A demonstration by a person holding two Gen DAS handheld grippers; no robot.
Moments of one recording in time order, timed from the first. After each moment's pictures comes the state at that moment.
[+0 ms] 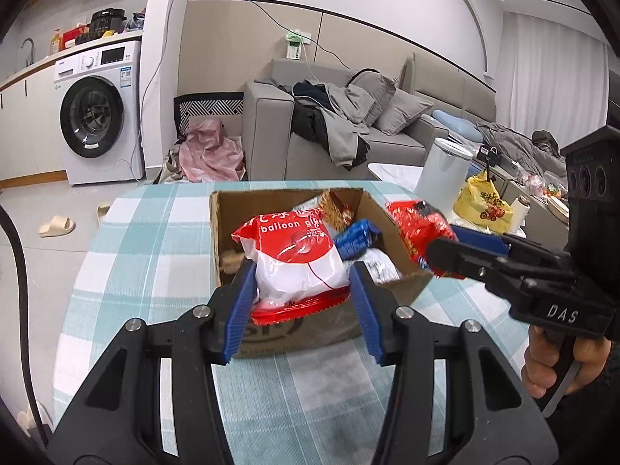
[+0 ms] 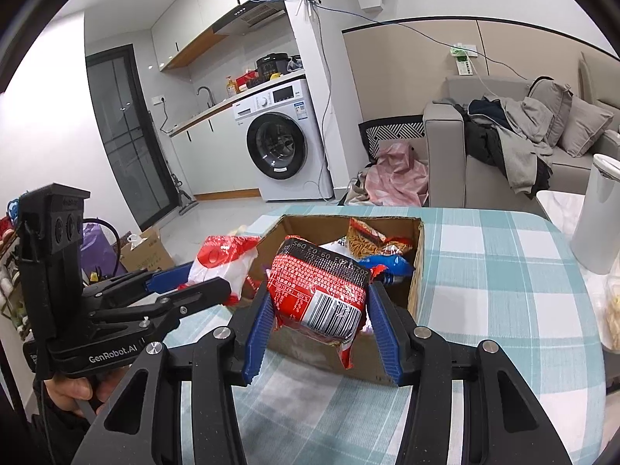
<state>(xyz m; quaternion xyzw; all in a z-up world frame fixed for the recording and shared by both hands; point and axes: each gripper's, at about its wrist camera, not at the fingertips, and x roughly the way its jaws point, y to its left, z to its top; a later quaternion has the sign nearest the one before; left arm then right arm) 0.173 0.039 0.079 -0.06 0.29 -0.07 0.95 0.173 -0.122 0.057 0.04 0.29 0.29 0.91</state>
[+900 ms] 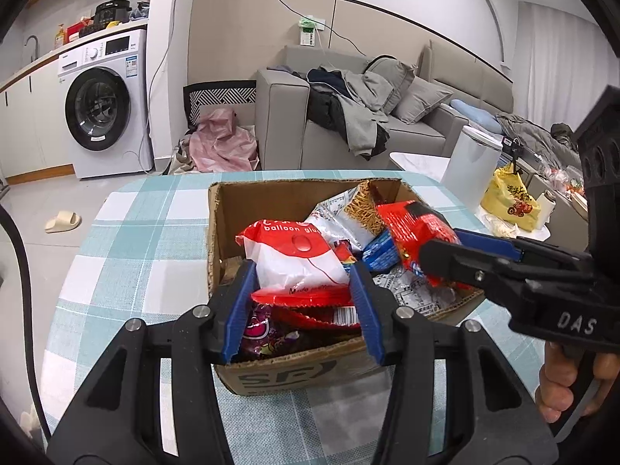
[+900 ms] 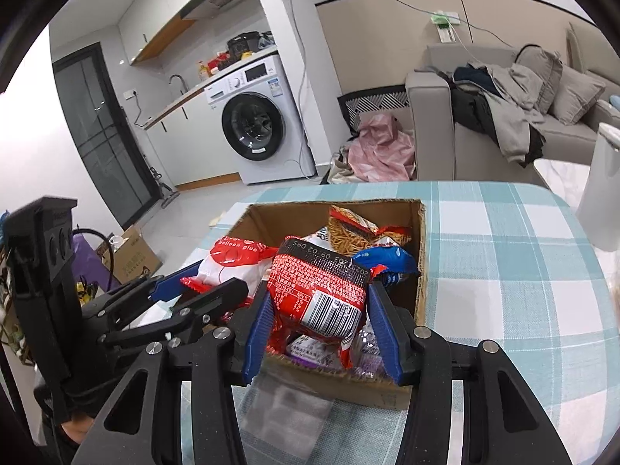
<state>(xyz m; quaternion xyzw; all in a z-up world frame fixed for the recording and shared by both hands) 0.250 0.042 0.034 -0.05 0.31 -0.04 0.95 0.241 -0.099 0.029 0.06 0.35 0.26 0.90</state>
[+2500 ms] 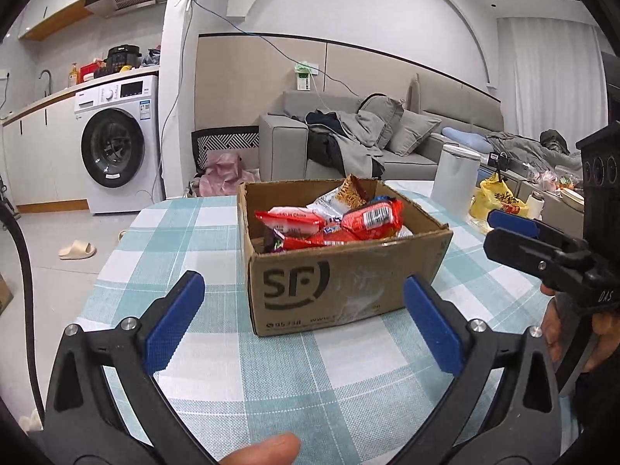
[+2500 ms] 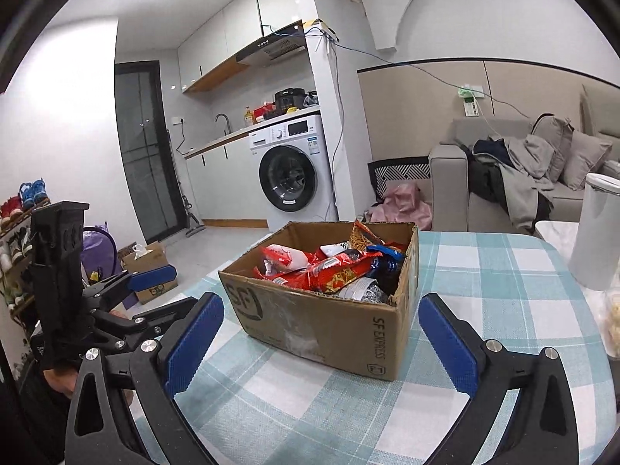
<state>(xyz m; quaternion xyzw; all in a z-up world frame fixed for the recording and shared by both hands) 0.108 0.039 0.033 -0.03 0.21 -0.04 0.98 0.138 -0.147 0.015 0.03 0.19 0.31 0.93</state>
